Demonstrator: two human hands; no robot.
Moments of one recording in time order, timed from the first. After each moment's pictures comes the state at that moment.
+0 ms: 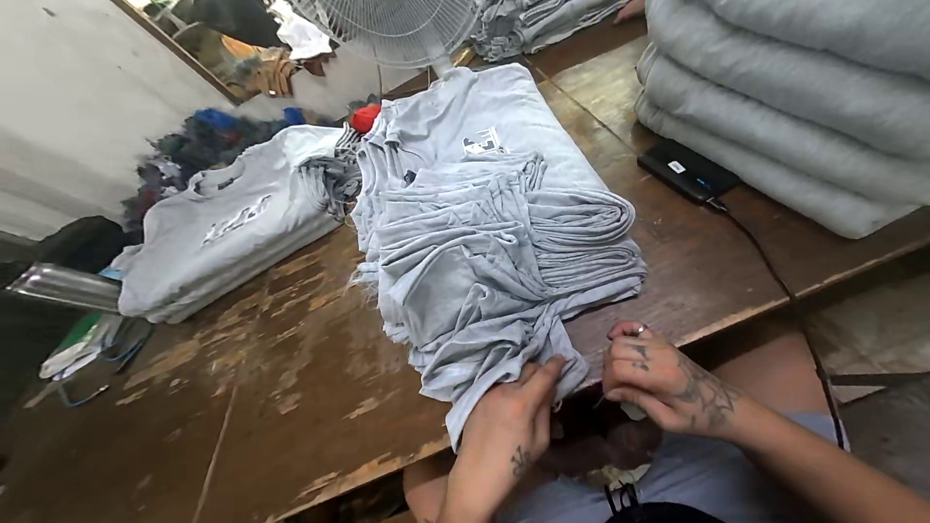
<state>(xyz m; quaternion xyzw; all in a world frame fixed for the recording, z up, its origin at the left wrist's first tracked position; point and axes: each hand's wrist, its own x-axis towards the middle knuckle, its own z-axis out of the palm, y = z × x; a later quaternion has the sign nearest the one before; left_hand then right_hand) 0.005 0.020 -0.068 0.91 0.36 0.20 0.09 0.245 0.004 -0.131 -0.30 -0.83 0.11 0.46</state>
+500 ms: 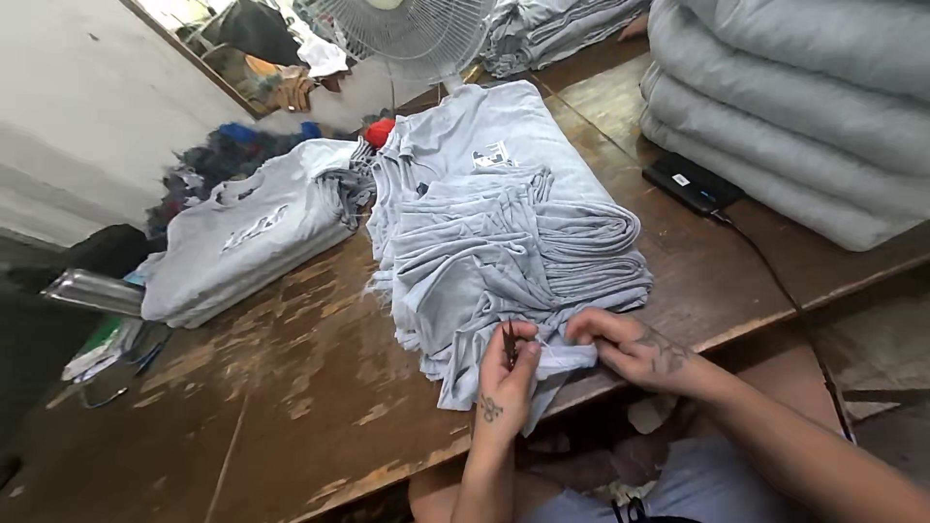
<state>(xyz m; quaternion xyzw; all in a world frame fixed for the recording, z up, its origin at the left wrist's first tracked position) 0.022 0.052 -0.077 0.65 0.39 0.47 0.45 0.229 0.044 -0.103 -0.33 -0.77 0.29 0.46</state>
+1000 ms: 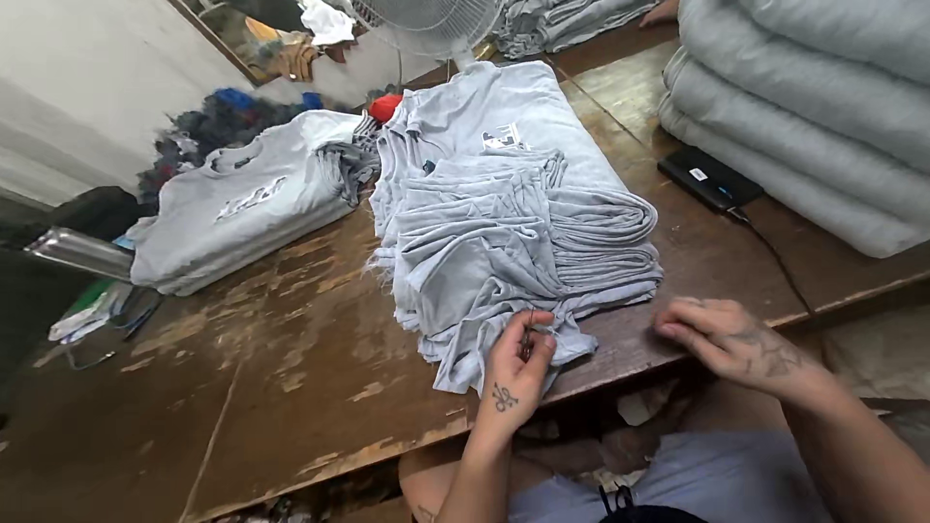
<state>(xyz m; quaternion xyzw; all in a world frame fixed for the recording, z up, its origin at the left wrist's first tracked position) 0.023 0.048 -0.074 0.70 0.42 0.40 0.41 0.298 0.015 -0.106 -0.46 -0.80 0.13 0.38</state>
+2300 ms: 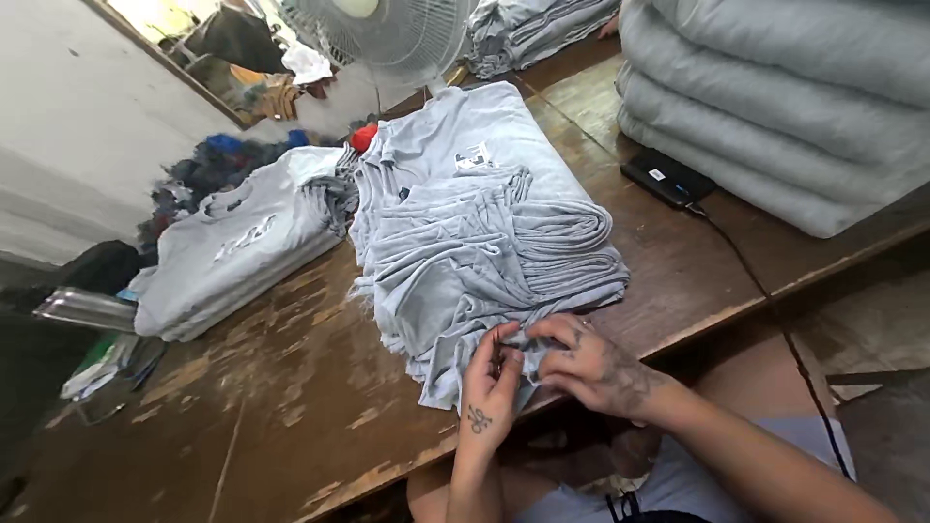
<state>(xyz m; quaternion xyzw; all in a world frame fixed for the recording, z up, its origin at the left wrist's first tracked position) 0.017 0.042 -0.081 0.72 0.42 0.41 0.38 0.205 0.026 -0.117 -0.35 -0.79 0.15 0.49</state>
